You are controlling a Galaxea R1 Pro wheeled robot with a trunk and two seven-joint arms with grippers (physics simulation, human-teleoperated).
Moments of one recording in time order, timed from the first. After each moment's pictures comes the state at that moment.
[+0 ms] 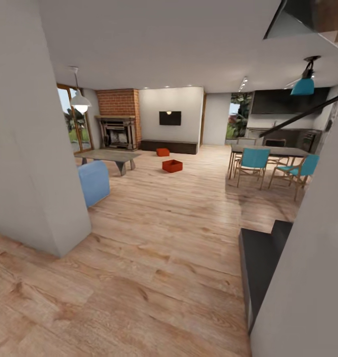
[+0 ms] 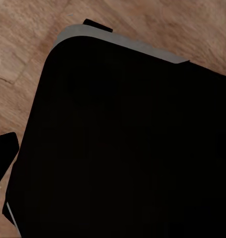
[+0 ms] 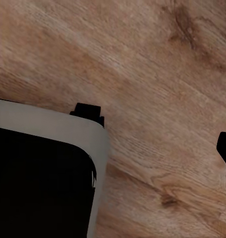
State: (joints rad) left arm 0.00 -0.03 0.03 -0.06 0.33 -0.06 0.01; right arm -0.17 -0.10 0.07 0.03 0.12 -0.16 0.06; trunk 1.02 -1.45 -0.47
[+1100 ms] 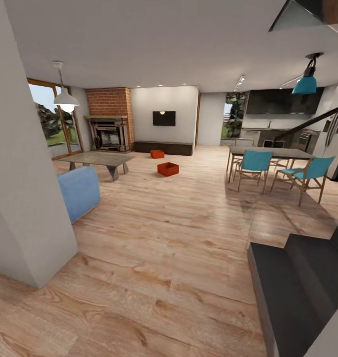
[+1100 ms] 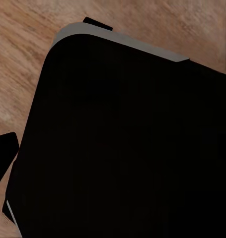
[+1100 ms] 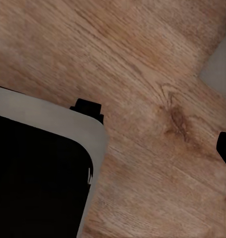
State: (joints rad) left arm 0.00 -0.03 0.03 -0.06 0.33 -0.06 0.01; right arm -0.17 -0.09 0.07 0.03 0.22 -0.15 0.06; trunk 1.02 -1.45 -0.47
